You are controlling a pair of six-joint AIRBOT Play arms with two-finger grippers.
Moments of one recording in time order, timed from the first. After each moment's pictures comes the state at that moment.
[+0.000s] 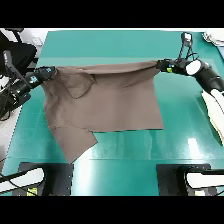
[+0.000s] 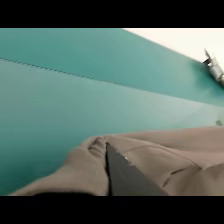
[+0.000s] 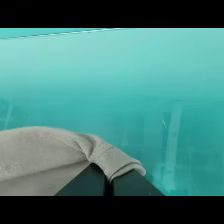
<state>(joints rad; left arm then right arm) 0.27 -1.29 0.85 -0.28 -0.75 -0.02 0.08 -1.52 1.31 -1.21 0.45 1.50</state>
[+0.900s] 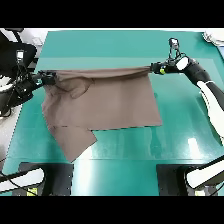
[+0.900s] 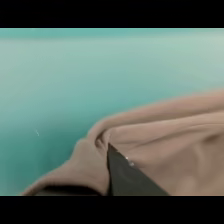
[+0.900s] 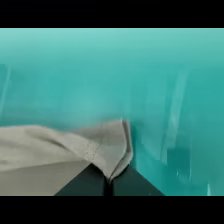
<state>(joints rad) 0.23 -1.29 0.88 0.10 -0.54 -0.05 0.08 -1.73 1.53 -1.21 0.65 1.49</state>
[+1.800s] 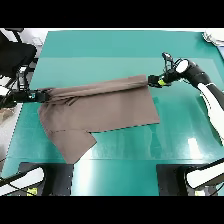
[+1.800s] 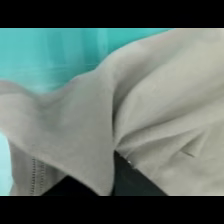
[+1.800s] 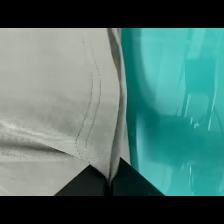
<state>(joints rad) 0.32 -1.21 0.88 0.98 -0.79 -0.85 0.08 -1.70 1.45 -1.21 0.94 1.54</state>
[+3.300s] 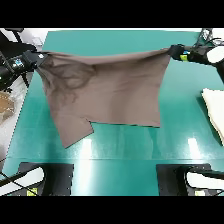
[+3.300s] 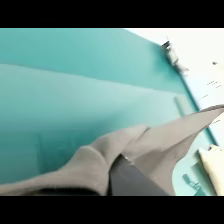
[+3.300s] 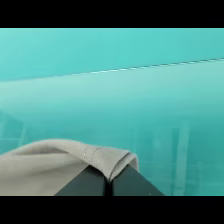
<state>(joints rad) 0.33 -1.21 1.11 0.11 -0.95 -0.68 -0.01 -1.39 1.43 -1.18 0.66 1.51</state>
